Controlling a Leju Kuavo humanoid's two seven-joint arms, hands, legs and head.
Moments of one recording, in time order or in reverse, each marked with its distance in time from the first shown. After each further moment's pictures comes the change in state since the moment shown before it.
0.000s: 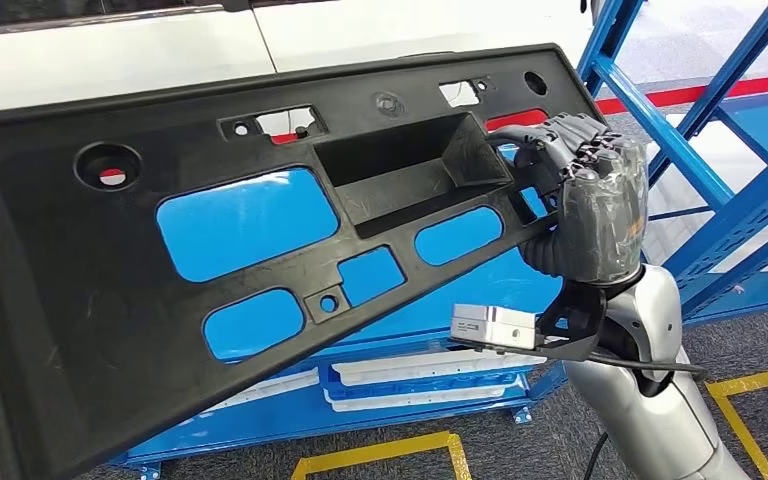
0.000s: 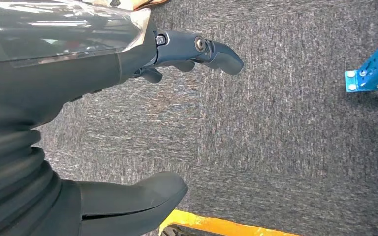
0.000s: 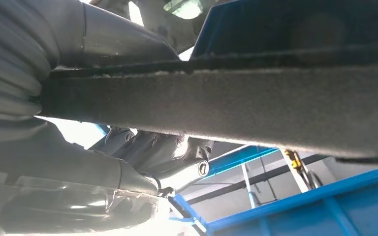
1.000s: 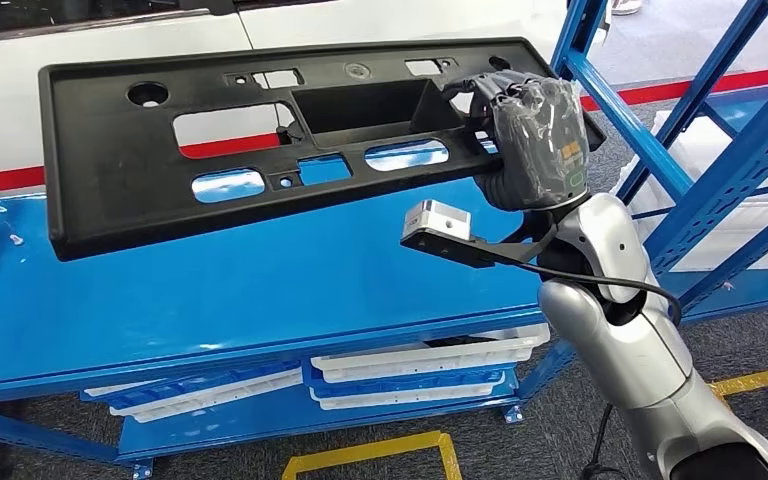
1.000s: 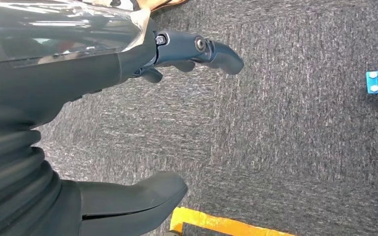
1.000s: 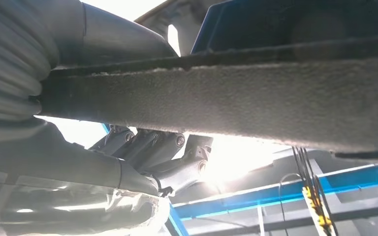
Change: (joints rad) left arm -0.034 0.044 0.070 0.000 -0.069 -0.044 0.089; right arm -0.233 0.016 0.088 0.235 0.001 0.157 0.097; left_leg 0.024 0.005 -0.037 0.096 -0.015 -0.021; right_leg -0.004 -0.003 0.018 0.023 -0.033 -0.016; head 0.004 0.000
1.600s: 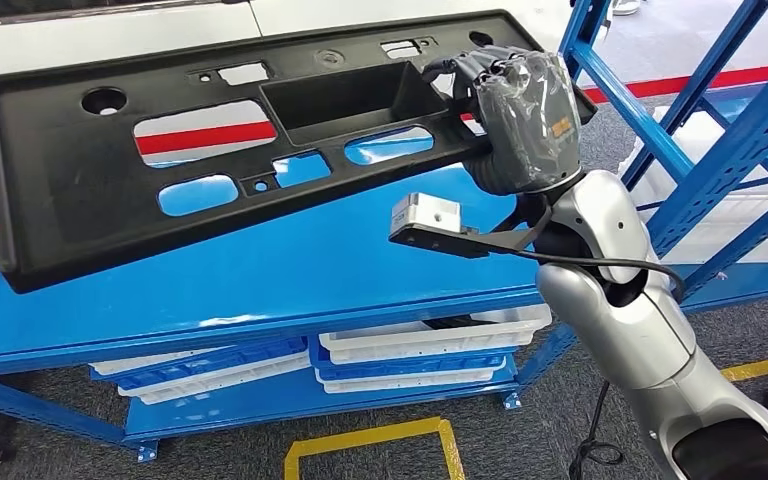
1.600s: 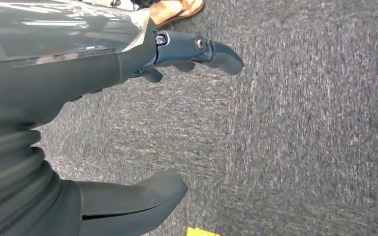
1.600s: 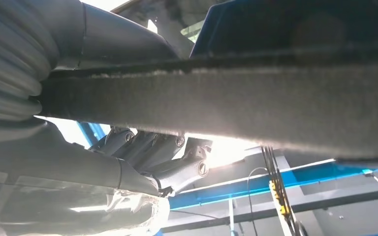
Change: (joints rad) left arm -0.009 0.031 0.046 0.002 -0.061 -0.017 0.023; right arm -0.097 -0.021 0.064 0.020 -0.047 0.020 -0.012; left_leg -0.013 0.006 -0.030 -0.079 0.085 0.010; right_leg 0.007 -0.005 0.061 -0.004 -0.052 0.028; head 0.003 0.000
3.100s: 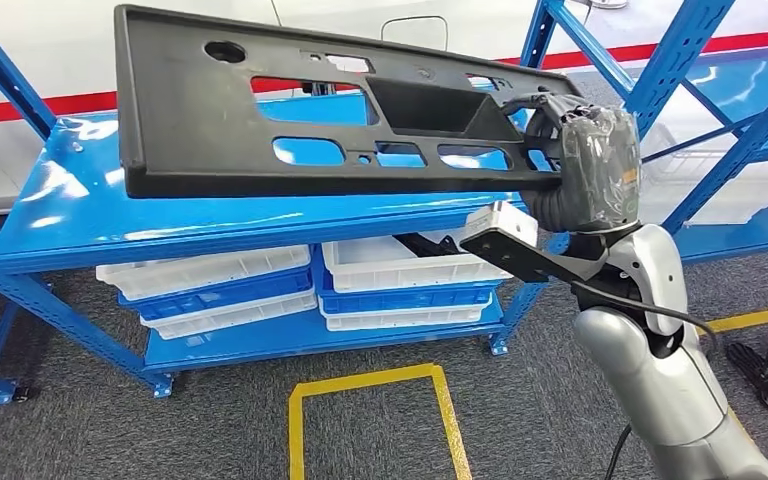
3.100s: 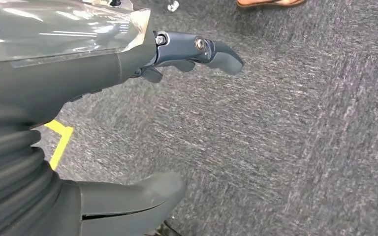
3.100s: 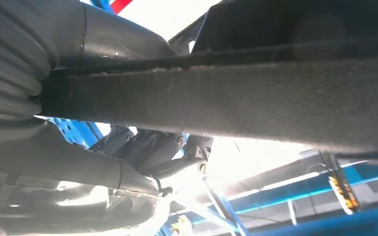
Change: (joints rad) left arm 0.001 -0.159 0.265 0.004 -0.007 0.197 -0.105; right arm 0.264 -0.036 -0.191 -0.142 -0.061 -0.038 0.066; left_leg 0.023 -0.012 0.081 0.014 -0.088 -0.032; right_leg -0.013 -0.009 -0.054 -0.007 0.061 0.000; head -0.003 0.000
